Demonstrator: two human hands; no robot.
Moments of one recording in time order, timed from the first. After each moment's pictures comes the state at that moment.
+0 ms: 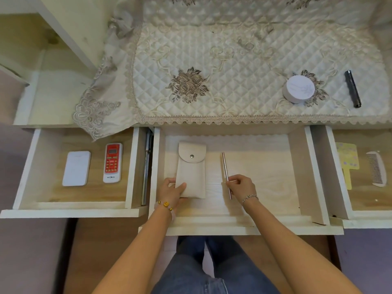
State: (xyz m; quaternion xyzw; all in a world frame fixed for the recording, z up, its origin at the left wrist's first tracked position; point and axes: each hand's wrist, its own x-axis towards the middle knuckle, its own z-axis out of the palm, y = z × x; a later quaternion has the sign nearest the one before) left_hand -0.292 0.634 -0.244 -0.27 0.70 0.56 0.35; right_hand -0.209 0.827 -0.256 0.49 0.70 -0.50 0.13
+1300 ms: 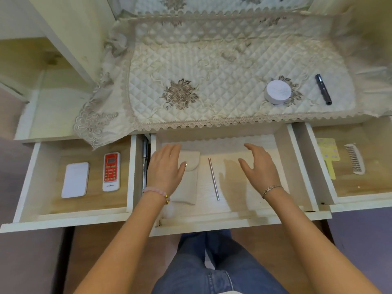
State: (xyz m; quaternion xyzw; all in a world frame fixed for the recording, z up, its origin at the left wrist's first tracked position) left_hand -0.335 0.643 -0.166 0.36 0.92 0.14 0.01; right_hand -0.200 0.860 -0.161 0.30 0.91 -0.30 -0.02
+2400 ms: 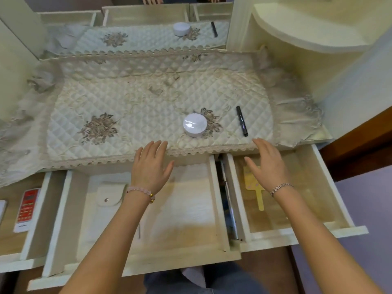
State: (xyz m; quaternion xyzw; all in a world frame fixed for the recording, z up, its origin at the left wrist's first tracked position) left_hand -0.293 0.880 -0.138 0.35 0.93 0.10 -0.01; right_hand -0.126 1.136 -0.124 0.28 0.94 -0.18 -0.04
